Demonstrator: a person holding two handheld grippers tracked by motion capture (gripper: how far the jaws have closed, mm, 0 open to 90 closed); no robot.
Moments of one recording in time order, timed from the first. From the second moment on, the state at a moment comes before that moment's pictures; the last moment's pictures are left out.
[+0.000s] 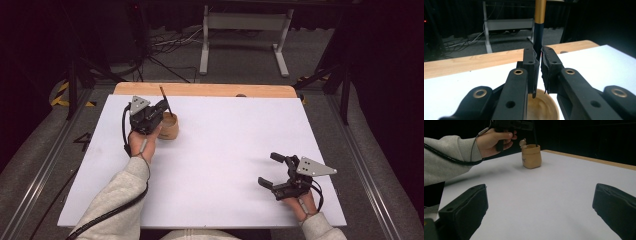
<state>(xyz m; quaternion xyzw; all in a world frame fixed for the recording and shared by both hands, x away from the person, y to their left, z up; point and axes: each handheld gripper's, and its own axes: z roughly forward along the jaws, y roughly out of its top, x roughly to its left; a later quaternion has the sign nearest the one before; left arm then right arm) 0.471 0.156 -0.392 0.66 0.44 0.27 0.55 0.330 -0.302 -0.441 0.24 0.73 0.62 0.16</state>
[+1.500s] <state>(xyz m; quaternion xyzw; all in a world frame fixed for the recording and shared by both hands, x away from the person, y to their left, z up) 0.420 0.186 -0.382 0.70 0.38 0.24 0.56 0.331 -0.303 -0.441 0.25 0.72 0.62 0.16</state>
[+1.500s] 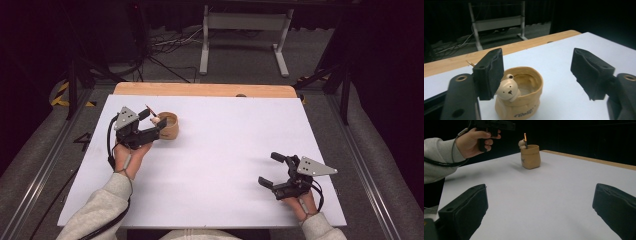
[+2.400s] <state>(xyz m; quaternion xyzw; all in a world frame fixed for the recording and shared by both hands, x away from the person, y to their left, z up) 0.365 0.225 -0.387 0.73 0.26 0.16 0.61 0.328 -0.323 -0.432 0.26 0.72 0.62 0.20</state>
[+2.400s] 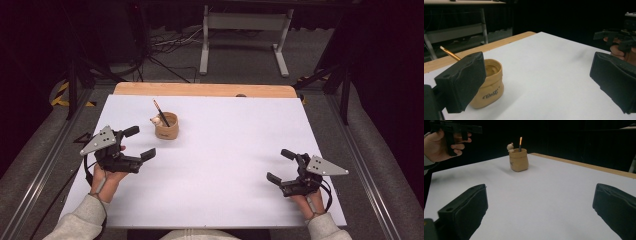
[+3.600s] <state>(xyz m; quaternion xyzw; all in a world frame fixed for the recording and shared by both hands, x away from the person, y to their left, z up) 0.350 0.244 -0.448 0.73 0.27 0.16 0.60 0.329 -0.321 -0.439 0.27 0.73 0.59 0.19</state>
